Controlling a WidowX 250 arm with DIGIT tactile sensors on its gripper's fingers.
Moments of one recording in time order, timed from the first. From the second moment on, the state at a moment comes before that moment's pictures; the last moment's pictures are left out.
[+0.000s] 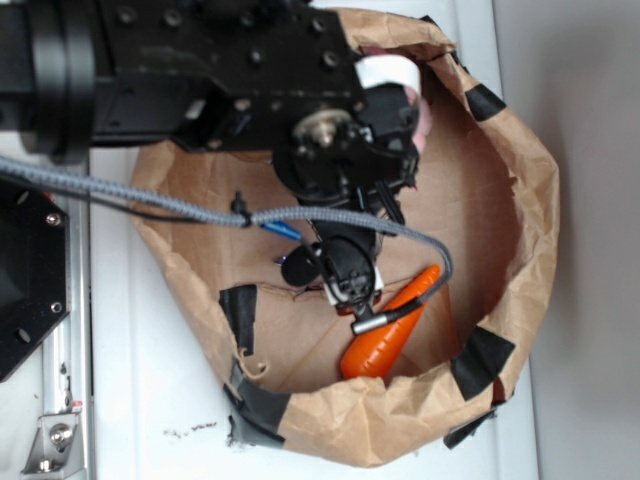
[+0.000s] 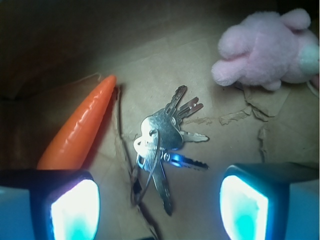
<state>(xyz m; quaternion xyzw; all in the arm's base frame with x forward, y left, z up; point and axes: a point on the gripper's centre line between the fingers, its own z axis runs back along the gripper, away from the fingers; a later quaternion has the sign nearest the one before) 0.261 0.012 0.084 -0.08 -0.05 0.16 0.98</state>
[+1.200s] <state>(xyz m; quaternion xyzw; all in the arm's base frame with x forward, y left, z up) 0.248 0.002 0.041 -0.05 -0.05 0.17 0.98</state>
